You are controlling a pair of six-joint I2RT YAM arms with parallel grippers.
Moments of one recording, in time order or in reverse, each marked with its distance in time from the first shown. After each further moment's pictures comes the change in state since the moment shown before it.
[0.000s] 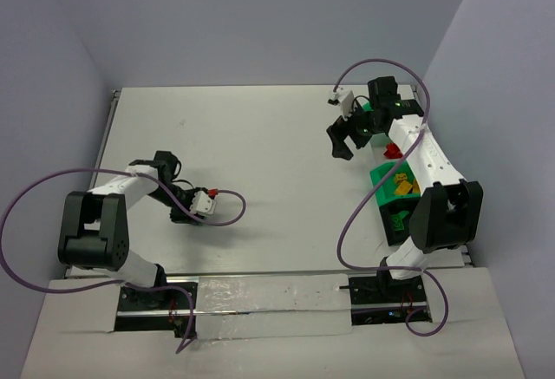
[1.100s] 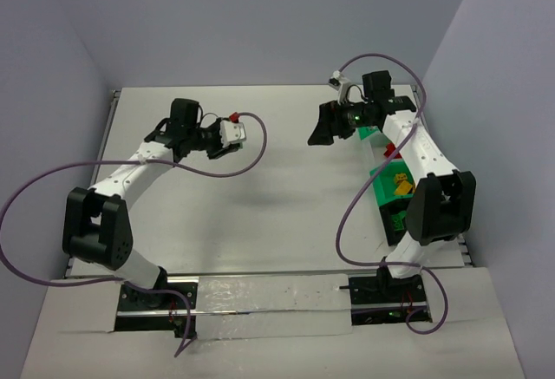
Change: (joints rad) left arm -0.190 0.028 0.332 0.530 0.052 -0.737; right arm 0.023 0.056 0.028 0.149 -0.325 0.490
